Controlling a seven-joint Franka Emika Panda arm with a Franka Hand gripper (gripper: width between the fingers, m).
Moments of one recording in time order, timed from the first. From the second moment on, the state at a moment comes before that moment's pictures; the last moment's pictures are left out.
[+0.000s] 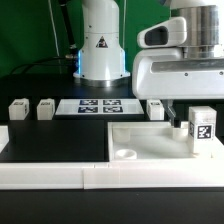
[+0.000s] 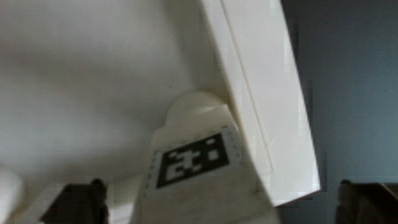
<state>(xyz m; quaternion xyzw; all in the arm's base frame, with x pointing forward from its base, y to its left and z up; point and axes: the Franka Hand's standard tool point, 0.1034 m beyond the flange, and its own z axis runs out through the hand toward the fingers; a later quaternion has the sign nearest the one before) 0.630 0.117 0.071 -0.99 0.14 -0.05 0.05</state>
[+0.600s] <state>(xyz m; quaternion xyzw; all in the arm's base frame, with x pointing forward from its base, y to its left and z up) 0.629 0.113 0.069 -0.93 0.35 -0.03 0.06</state>
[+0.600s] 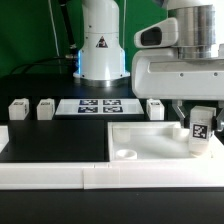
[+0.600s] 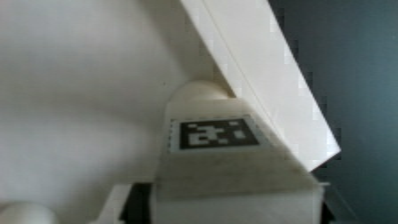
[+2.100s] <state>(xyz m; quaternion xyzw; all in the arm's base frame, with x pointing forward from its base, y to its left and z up) 0.625 0.115 0.067 -0.94 0.33 -0.03 0.06</state>
